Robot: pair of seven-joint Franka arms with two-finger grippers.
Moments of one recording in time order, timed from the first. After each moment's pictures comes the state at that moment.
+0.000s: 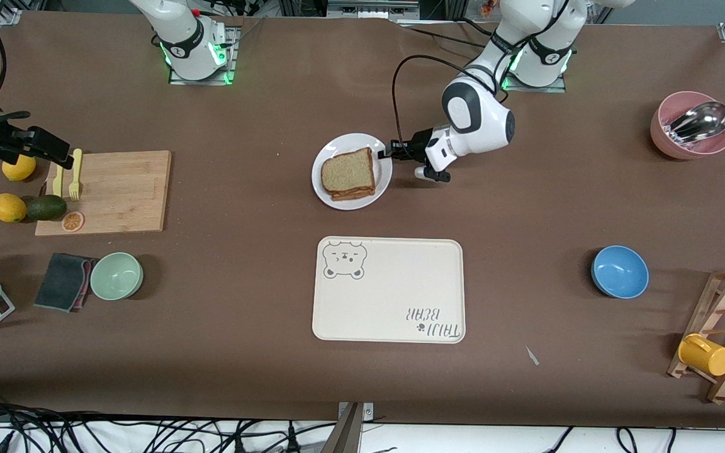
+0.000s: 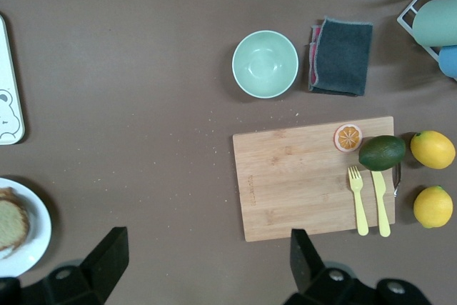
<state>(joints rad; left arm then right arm) -0.52 0.40 -0.19 -2.29 -1.76 2.45 0.71 -0.05 0.06 0.06 -1.55 -0.02 1.58 0.09</state>
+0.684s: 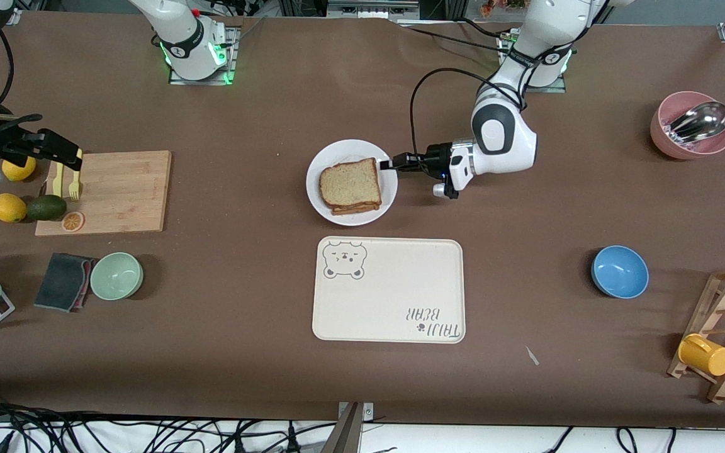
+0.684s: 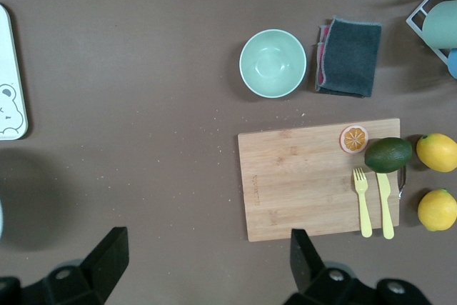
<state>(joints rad) -0.45 0.40 -0.08 -2.24 -1.77 2.15 0.75 -0.03 0.07 0.07 -1.55 -0.02 1.58 0.09</state>
